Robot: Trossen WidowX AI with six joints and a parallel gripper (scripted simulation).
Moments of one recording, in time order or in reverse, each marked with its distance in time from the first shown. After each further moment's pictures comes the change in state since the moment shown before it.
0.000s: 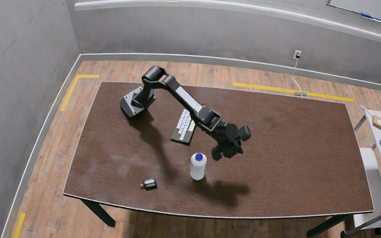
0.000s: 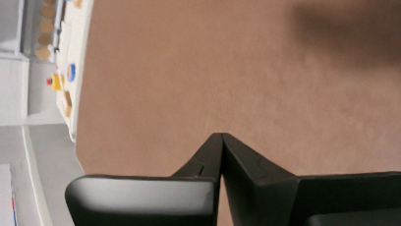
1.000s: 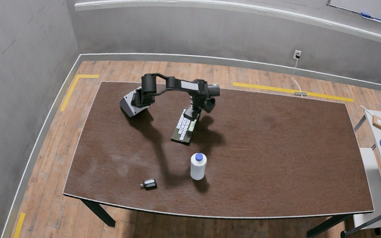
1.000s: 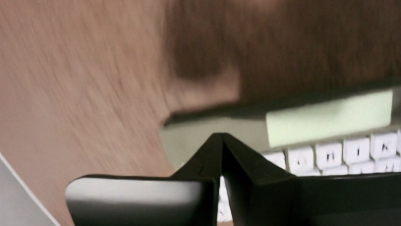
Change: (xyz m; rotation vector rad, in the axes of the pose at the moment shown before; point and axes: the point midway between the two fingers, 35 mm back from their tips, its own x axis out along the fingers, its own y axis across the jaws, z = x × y) arm -0.078 -0.128 -0.323 -0.803 0.638 -0.494
